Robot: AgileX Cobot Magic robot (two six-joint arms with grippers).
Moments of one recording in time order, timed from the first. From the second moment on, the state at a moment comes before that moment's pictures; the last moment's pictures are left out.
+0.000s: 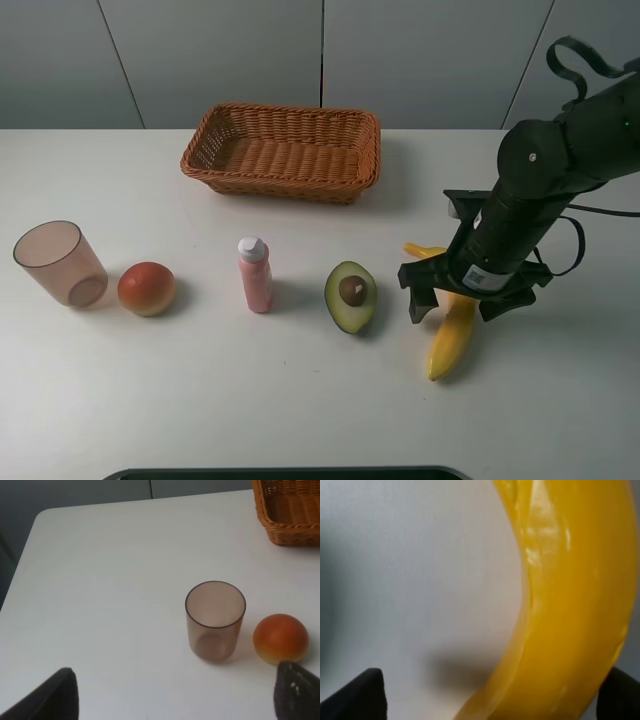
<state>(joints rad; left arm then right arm) -0.21 0.00 -0.51 0.09 1.08 -0.05 0.41 1.81 -0.74 0.12 0.60 0.26</state>
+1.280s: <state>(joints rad) -0.21 0.00 -0.51 0.09 1.08 -0.05 0.41 1.52 -1.24 -0.22 0.69 0.14</state>
